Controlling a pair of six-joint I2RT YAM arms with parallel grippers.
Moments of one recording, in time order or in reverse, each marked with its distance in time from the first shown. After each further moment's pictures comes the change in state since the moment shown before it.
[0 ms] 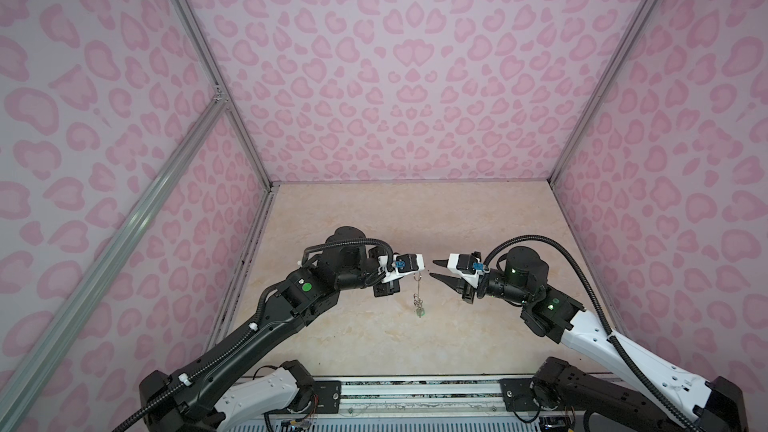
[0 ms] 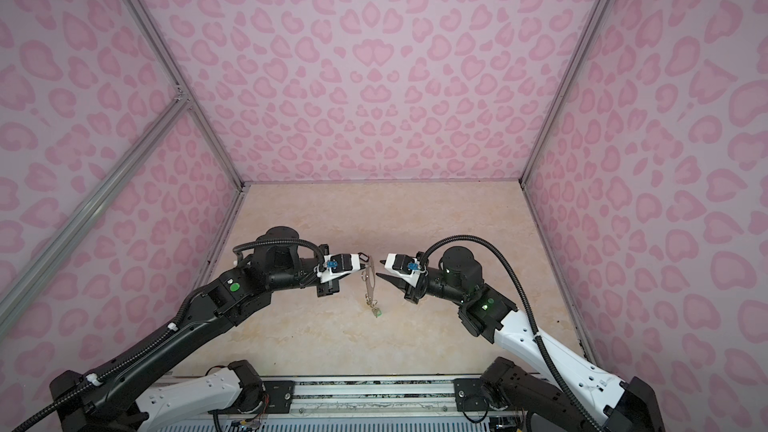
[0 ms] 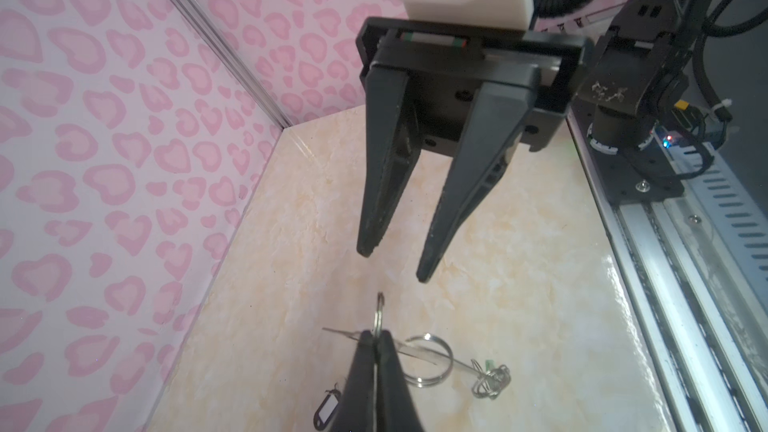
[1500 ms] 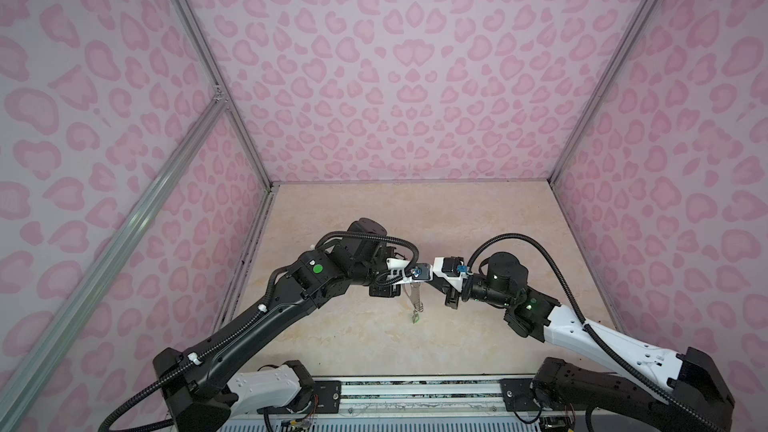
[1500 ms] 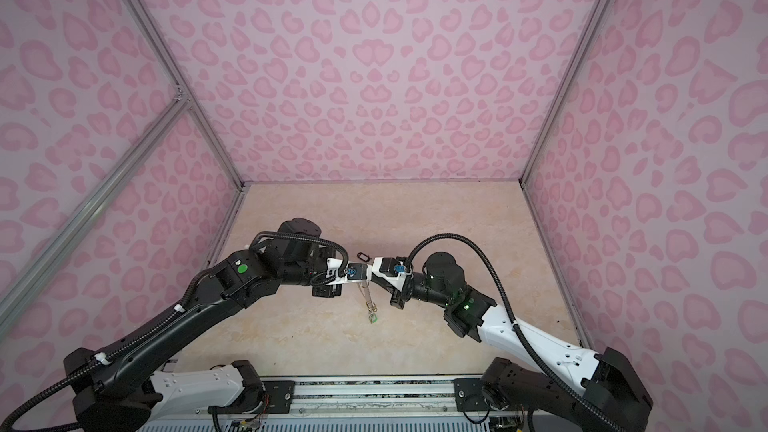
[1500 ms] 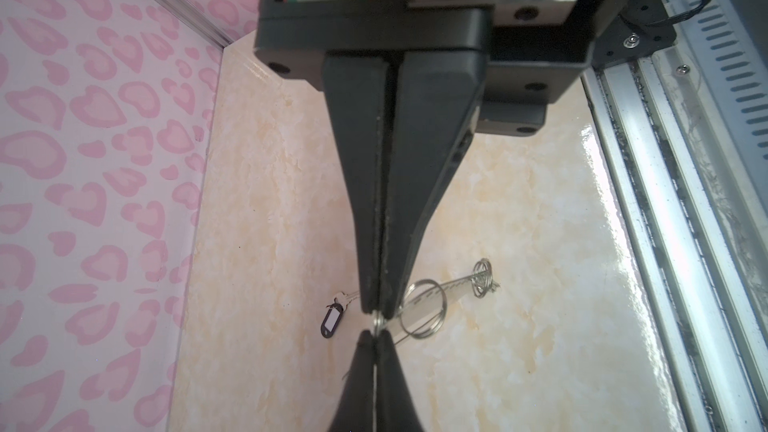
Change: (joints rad) left arm -0.059 0.127 0.207 -0.361 -0.138 0.177; right arm 0.085 0.132 -0.051 0.209 0.014 0.108
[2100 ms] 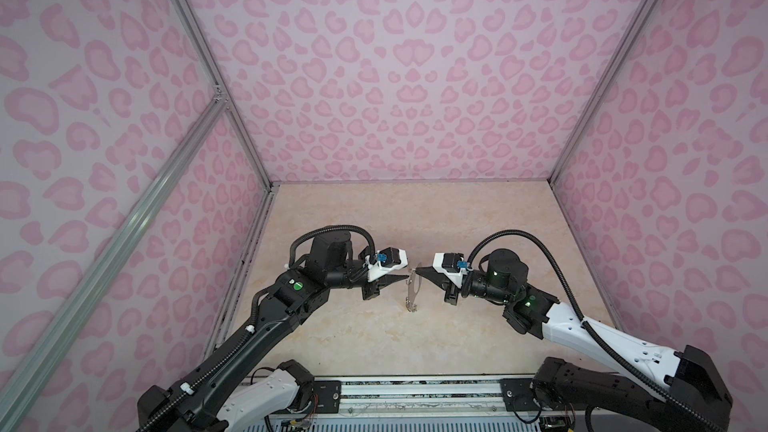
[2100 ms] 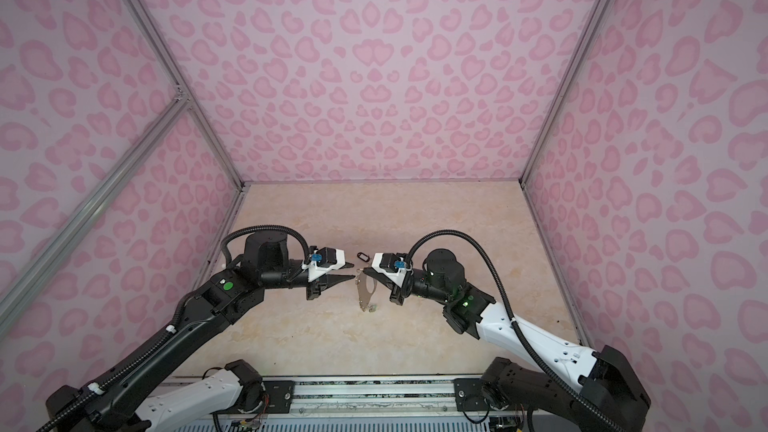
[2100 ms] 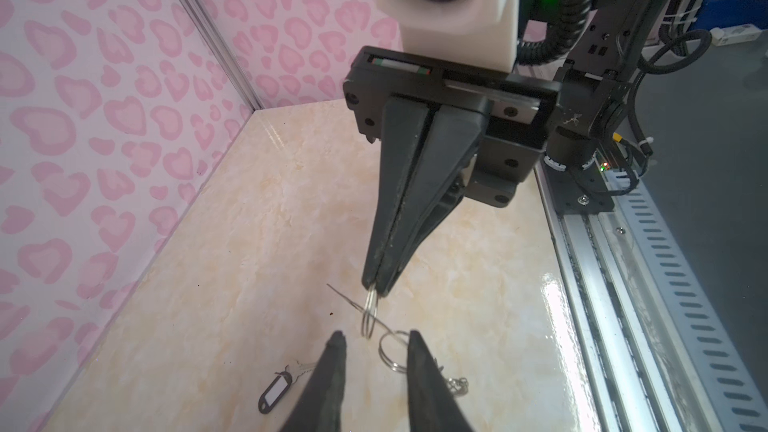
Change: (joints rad) left arm 0.216 -0.190 -0.328 0.406 0.393 -0.309; right arm -0.018 0.016 0.022 0.019 -0.017 0.008
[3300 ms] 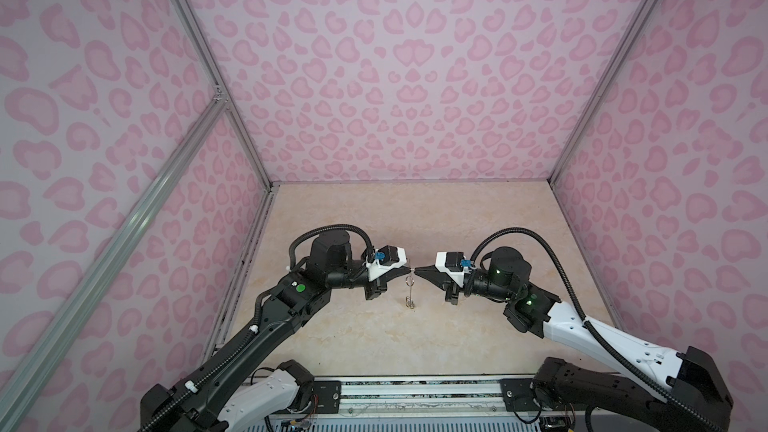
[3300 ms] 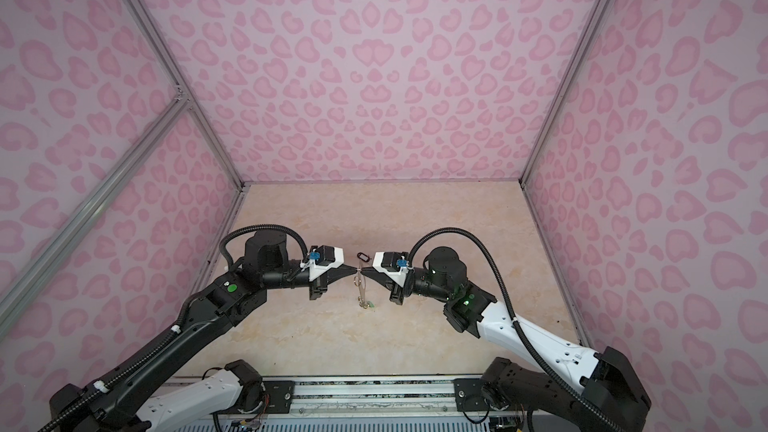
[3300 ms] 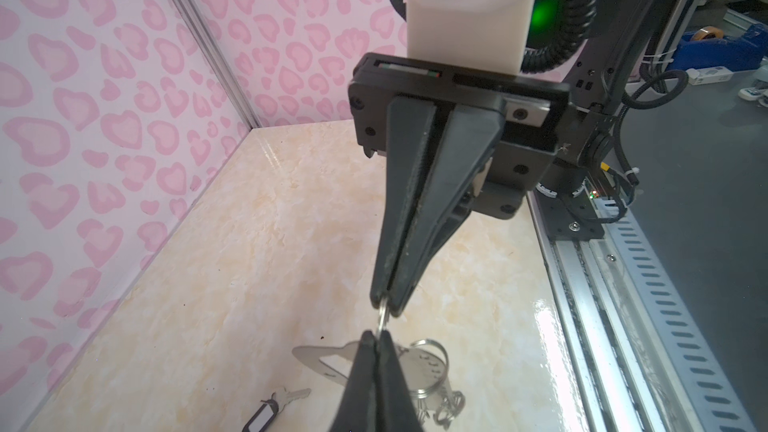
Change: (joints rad) left arm 0.011 0.018 0.015 0.055 0.039 -0.035; right arm -0.010 -0.020 0.013 -0.009 -0.061 0.016
